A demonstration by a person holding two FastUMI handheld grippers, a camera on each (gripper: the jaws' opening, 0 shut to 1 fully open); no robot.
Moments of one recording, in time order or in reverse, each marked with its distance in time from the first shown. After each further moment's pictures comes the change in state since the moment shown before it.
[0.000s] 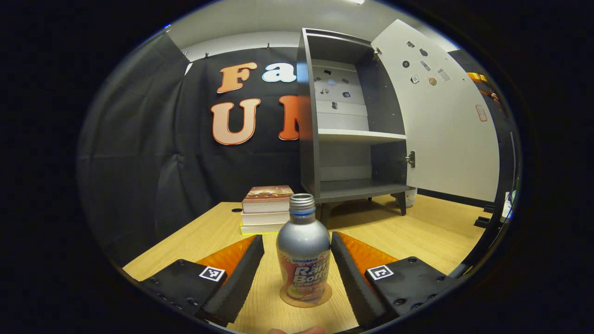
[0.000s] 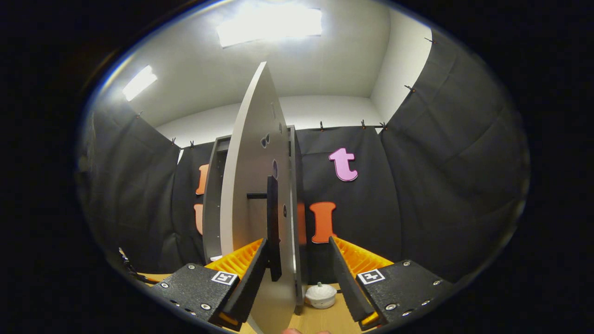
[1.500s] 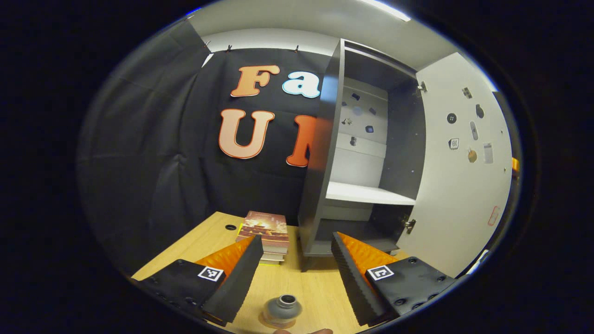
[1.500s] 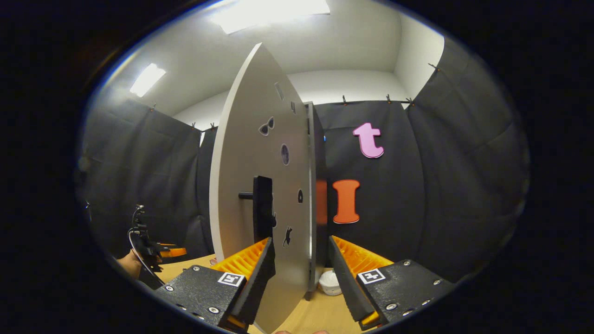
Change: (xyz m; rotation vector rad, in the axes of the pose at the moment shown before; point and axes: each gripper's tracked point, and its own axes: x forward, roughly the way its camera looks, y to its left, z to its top) left arm 0.048 -0.003 0.169 -0.230 -0.010 0.009; right arm 0.017 0.028 -0.010 0.031 0.200 0.245
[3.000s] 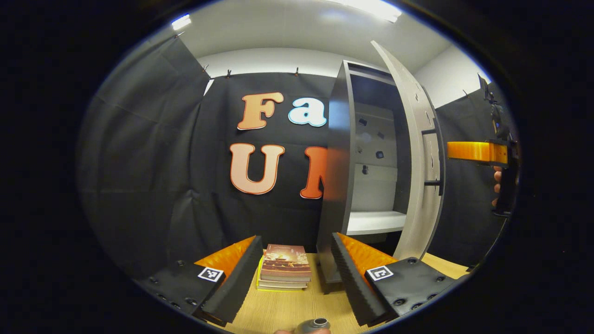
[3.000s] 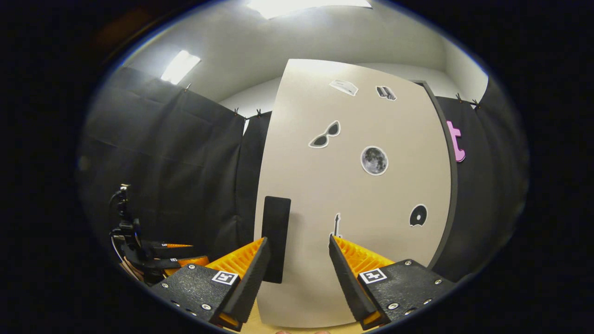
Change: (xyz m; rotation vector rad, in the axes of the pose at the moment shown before) left arm 0.003 0.050 0.074 0.103 -0.158 0.093; right arm 0.227 0.196 -0.025 -0.091 0.025 0.200
